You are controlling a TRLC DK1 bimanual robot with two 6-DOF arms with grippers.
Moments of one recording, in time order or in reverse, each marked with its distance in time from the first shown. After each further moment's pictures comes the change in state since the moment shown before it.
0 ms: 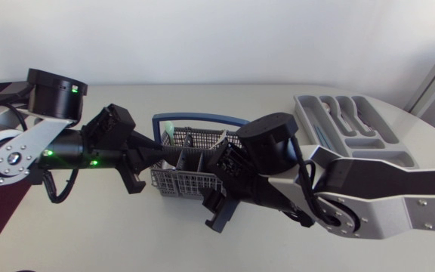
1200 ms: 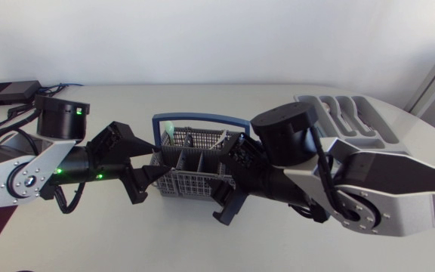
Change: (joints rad) left arm 0.023 0.054 -0.125 0.225 0.034 0.026; right arm -0.035 -0.068 -0.002 -0.045 0.000 0.012
